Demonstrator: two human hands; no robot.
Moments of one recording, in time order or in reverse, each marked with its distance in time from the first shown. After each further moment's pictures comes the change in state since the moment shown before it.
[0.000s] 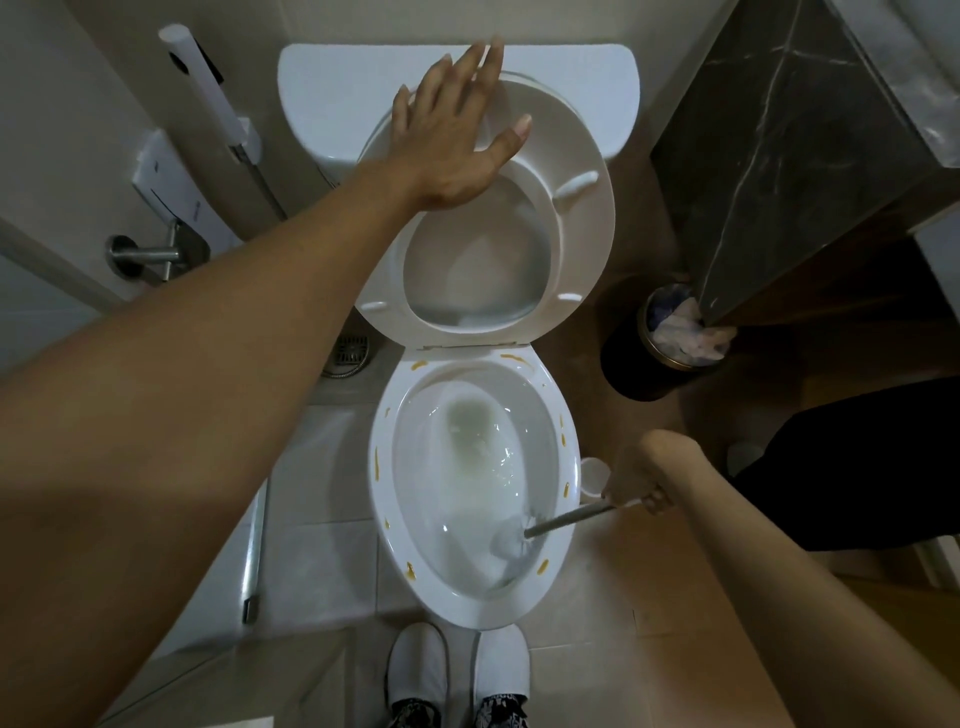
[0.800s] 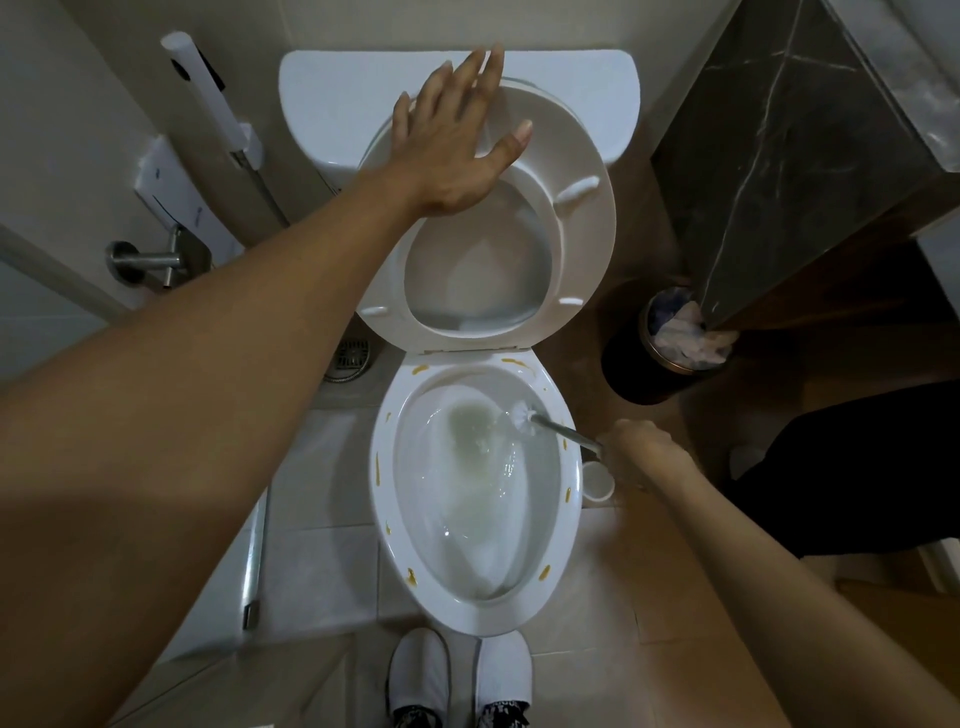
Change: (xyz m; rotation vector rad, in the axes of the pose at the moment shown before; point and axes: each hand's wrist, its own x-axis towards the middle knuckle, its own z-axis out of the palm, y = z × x) left_hand 0.001 0.000 0.001 0.000 0.002 0.000; right_hand 0.027 -0.006 0.008 0.266 0.428 -0.041
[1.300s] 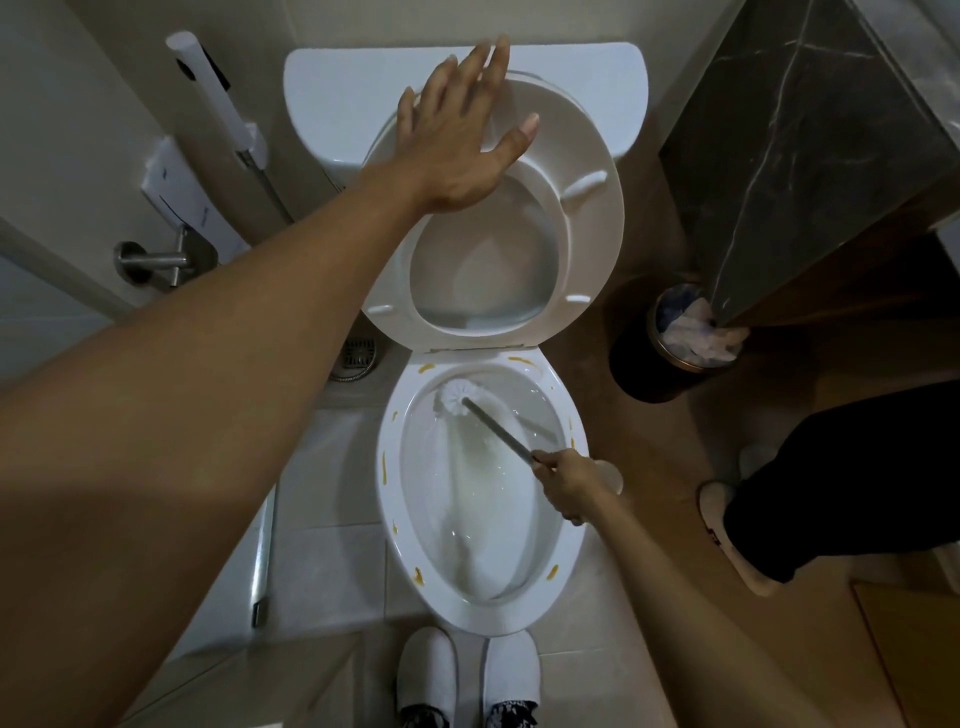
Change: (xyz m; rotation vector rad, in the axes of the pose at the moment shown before) left_hand -0.001 0.001 -0.001 -0.012 0.001 -0.005; right_hand 0.014 -0.041 0.073 0.332 -0.005 -0.223
